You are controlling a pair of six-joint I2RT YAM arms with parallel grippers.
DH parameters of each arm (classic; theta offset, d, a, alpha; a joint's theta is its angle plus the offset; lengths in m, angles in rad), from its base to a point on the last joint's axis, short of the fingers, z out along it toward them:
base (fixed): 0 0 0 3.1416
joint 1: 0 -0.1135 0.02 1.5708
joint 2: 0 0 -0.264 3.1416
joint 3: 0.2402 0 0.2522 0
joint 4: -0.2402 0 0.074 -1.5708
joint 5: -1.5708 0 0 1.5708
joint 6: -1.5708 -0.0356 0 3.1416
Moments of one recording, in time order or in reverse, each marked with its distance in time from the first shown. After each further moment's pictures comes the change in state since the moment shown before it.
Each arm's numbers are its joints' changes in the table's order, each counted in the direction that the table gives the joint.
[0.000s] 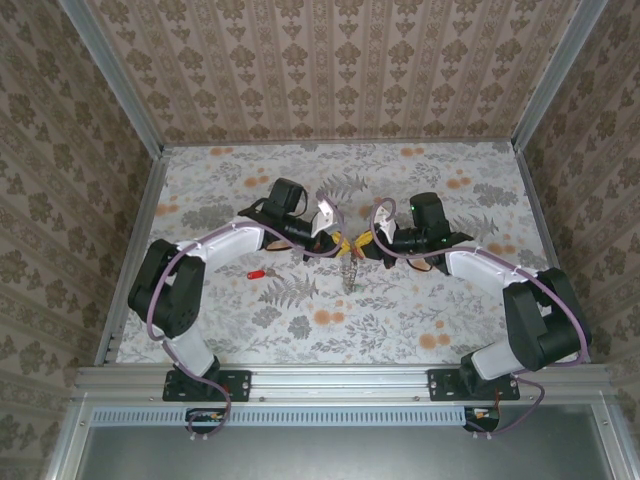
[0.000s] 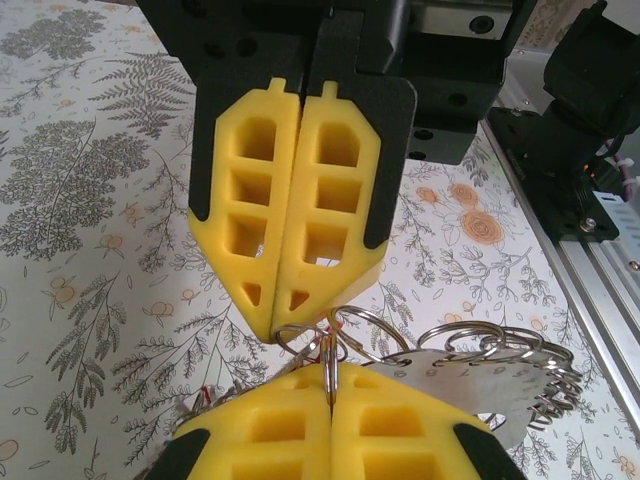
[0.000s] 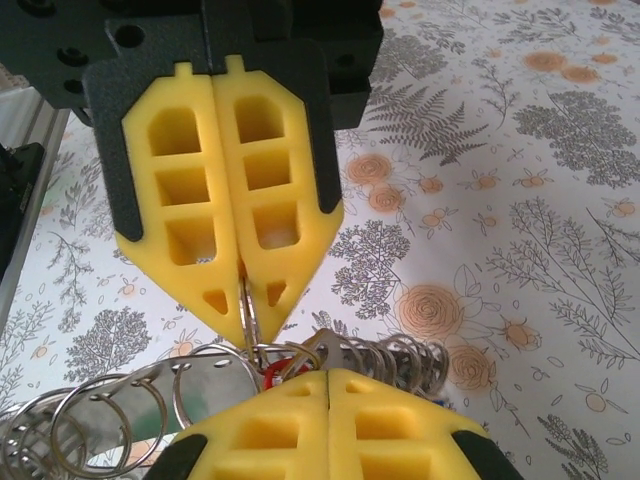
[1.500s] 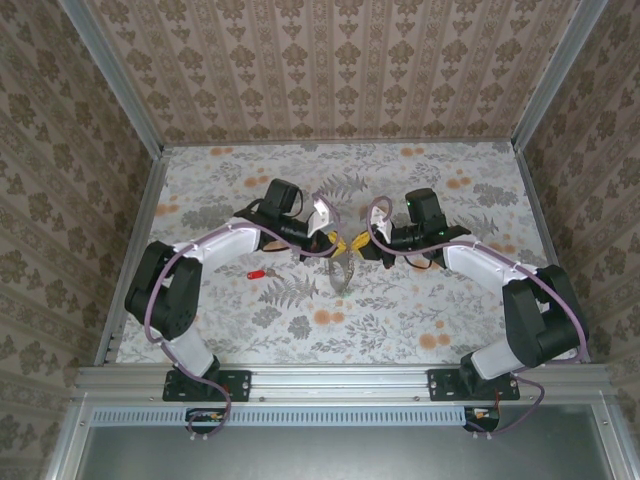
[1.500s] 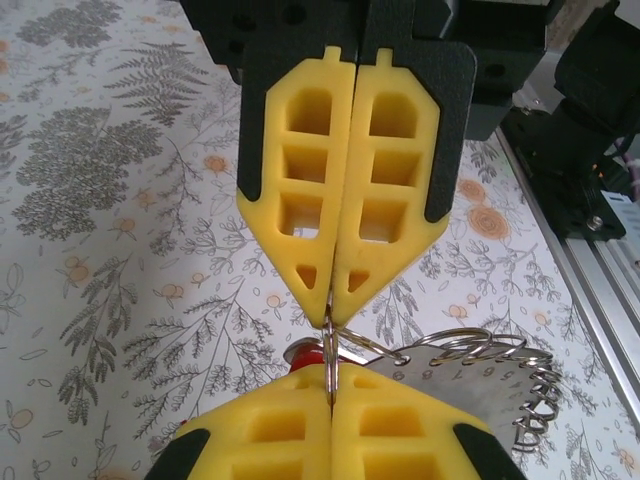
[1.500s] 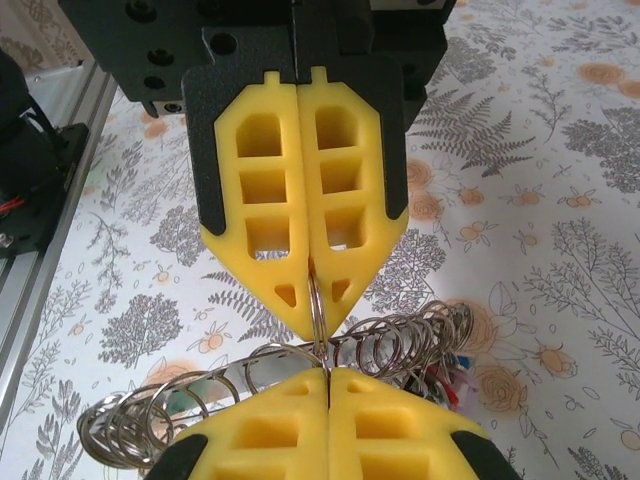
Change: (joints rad) left arm -0.024 -0.019 -0.027 0.019 0.005 0.019; right arm -0.016 0.021 0.067 -0.111 0.072 0.092
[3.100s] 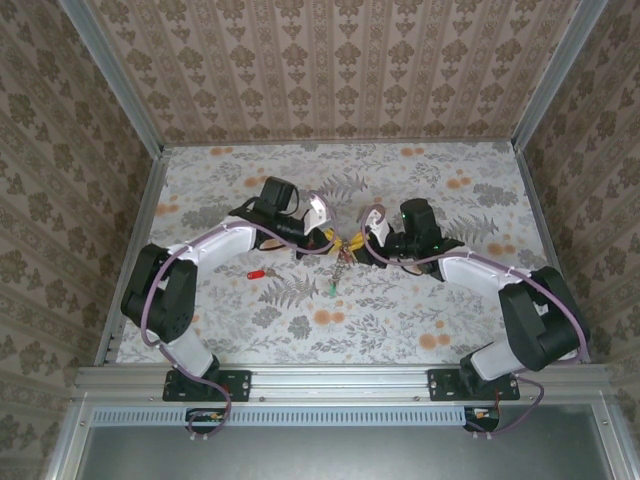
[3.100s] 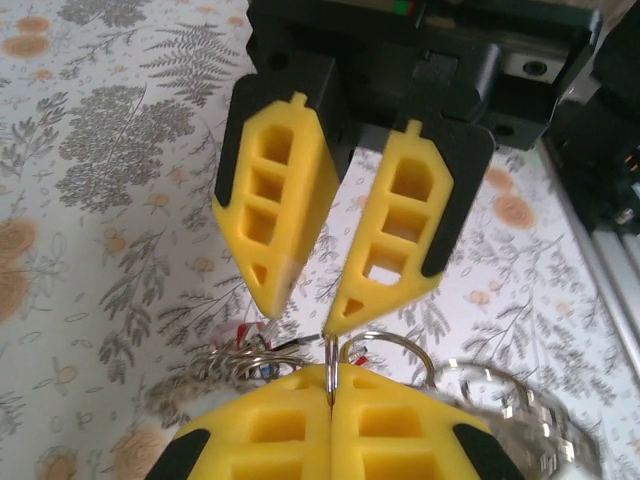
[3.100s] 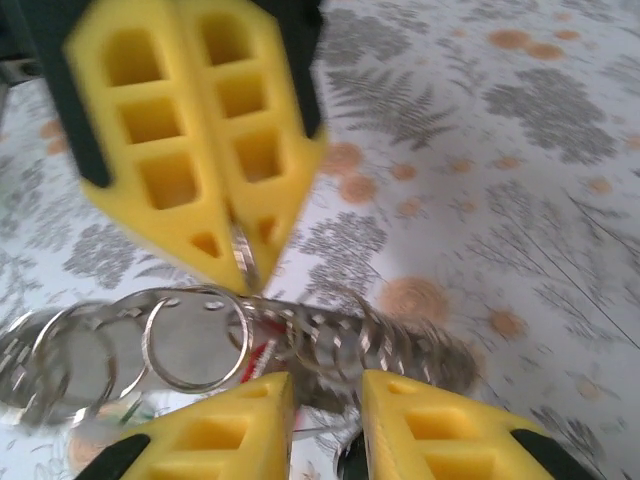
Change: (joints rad) left arm -0.008 -0.019 0.030 -0.094 0.082 -0.042; right arm -0.055 -0.025 -0.112 0.214 -0.249 -0.207
